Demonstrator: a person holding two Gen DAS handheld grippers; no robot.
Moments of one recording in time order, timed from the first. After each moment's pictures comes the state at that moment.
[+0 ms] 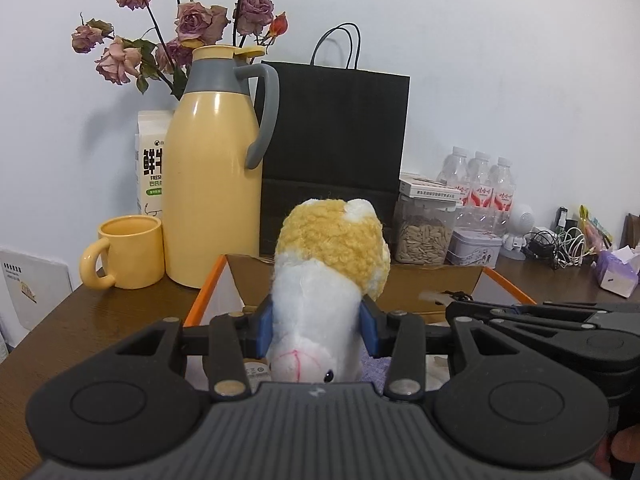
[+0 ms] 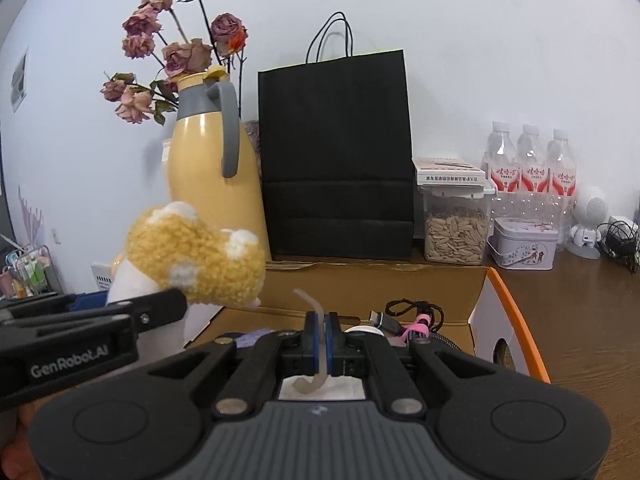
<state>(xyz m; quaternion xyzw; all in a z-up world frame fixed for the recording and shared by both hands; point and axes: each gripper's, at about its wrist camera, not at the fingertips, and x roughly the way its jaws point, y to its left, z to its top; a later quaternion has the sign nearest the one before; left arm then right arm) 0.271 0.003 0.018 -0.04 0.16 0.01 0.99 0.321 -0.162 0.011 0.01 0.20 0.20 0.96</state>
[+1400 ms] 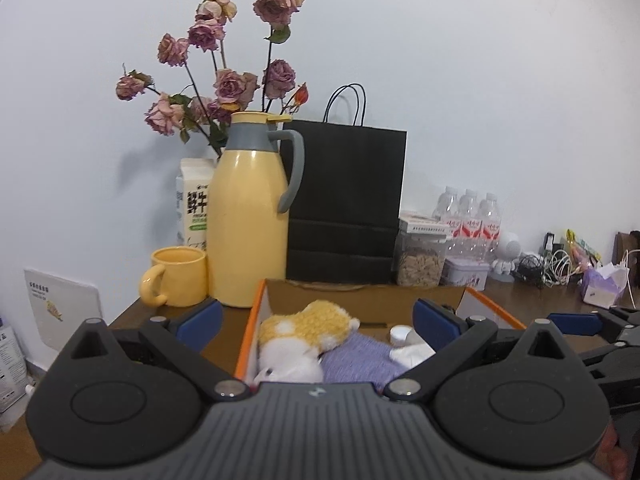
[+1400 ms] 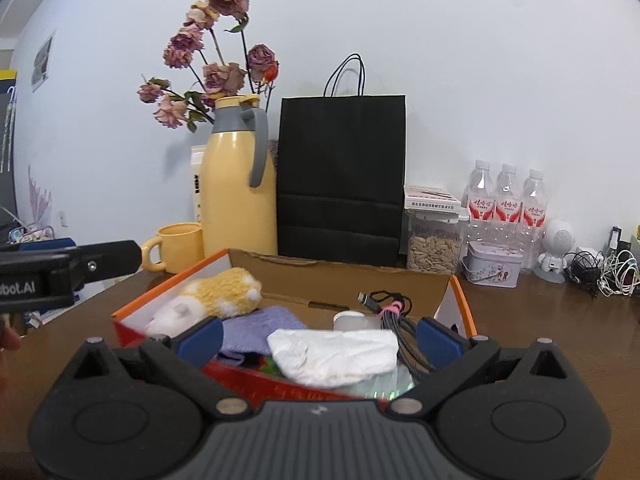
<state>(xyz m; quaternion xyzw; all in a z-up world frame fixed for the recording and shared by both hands) 0.166 0.019 0.050 -0.04 0.11 0.02 0.99 0.226 -0.188 0.035 -0.04 0.17 0.19 0.97</state>
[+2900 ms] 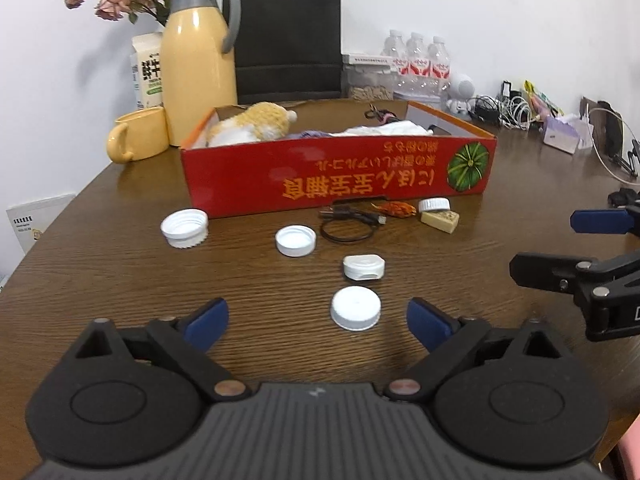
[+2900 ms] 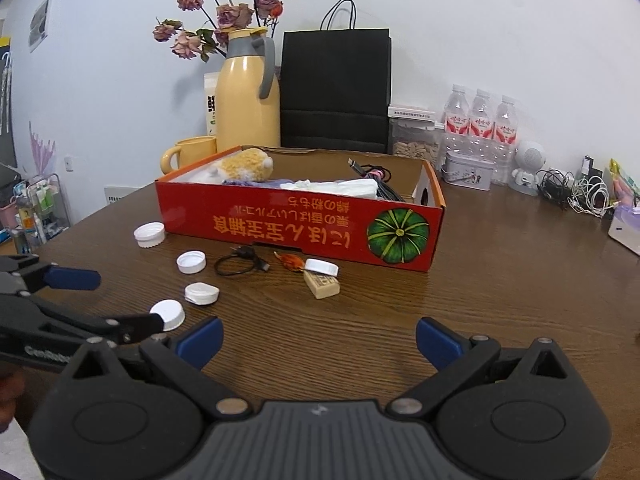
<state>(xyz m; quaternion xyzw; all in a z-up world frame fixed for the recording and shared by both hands) 0.102 -0.030 -0.040 0.02 0.30 -0.03 0.95 0.112 -0.231 -0.015 -0.05 0.26 0.18 0.95</state>
